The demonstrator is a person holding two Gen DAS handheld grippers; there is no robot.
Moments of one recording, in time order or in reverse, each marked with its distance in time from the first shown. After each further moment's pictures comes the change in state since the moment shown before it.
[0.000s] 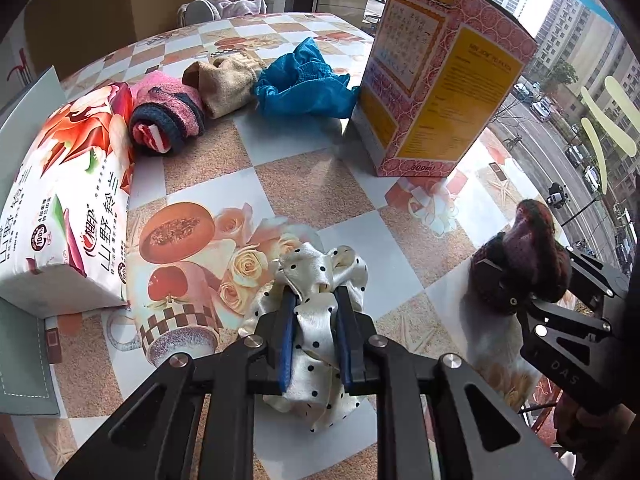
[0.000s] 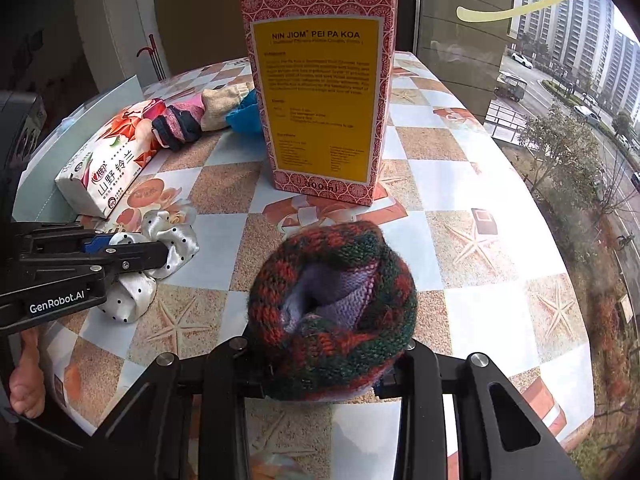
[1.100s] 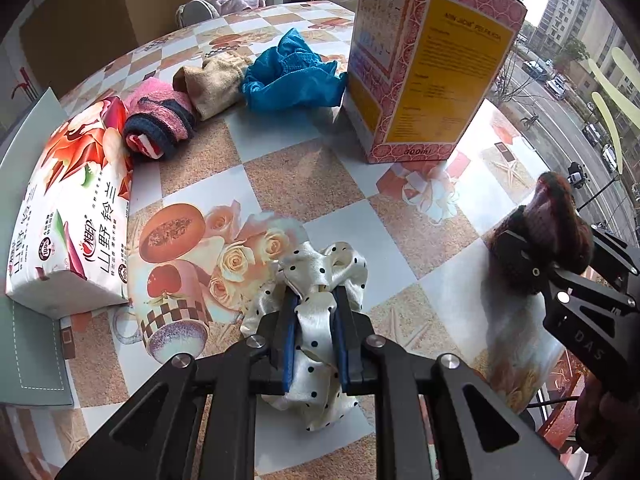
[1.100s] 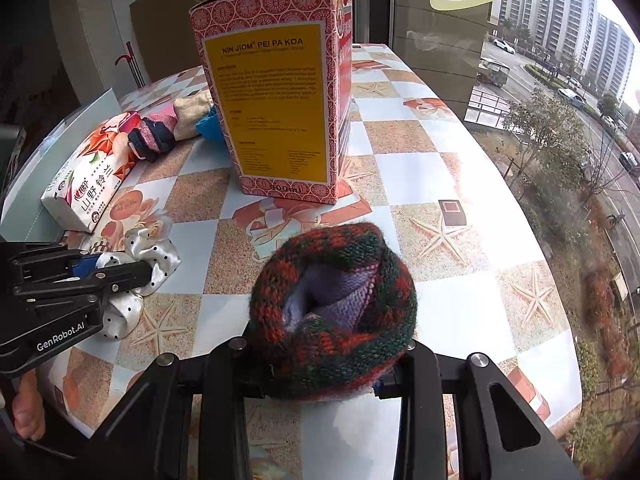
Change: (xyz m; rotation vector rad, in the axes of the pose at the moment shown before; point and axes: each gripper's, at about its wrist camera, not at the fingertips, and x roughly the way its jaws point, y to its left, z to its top) left arm 0.003 -0.020 0.003 0.039 0.048 0.090; right arm -0.004 -0.016 0.007 0.068 0.024 -0.046
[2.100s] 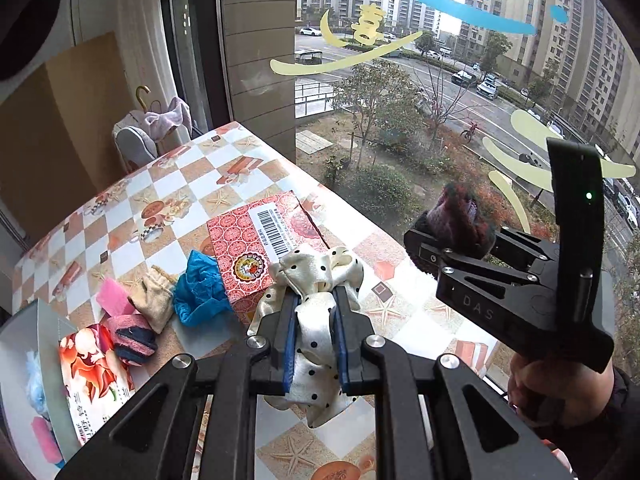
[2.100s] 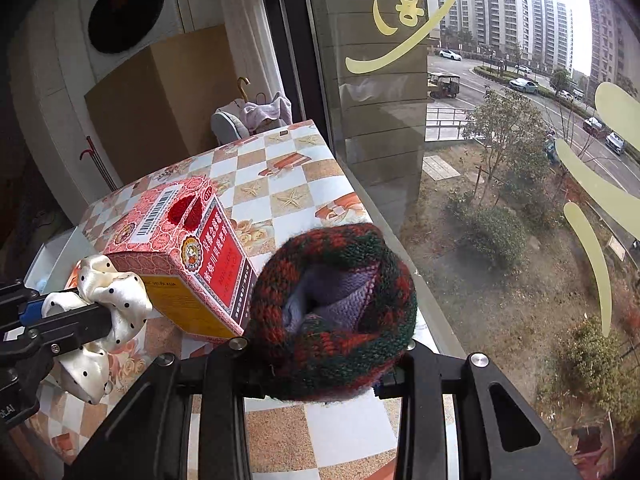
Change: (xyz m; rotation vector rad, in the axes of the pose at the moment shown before) left arm -0.116 -0.085 0.123 0.205 -0.247 -0.121; right arm -0.071 -0.083 0.093 0.203 -0.225 -0.036
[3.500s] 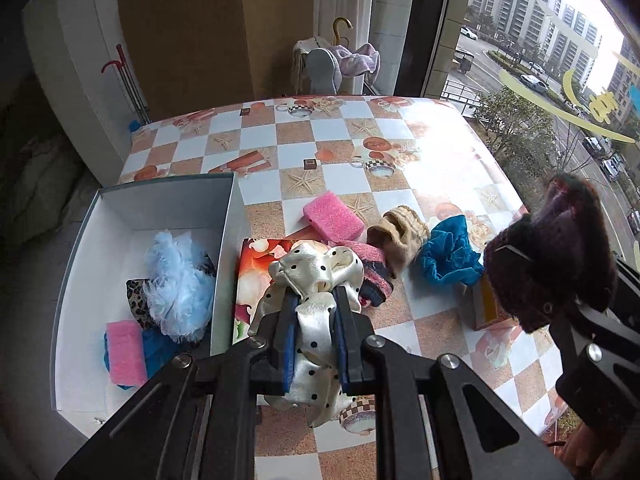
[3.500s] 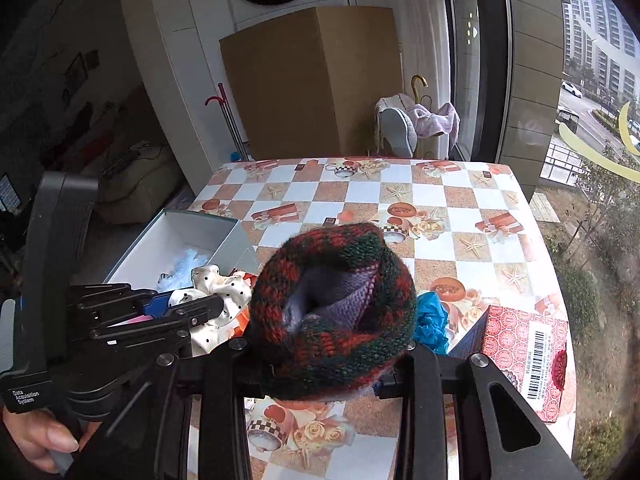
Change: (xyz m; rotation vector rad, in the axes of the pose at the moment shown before) left arm -0.042 0.214 -0.077 -0.450 0.124 0.319; right arm 0.029 0.242 0.030 -0.321 0.124 0.358
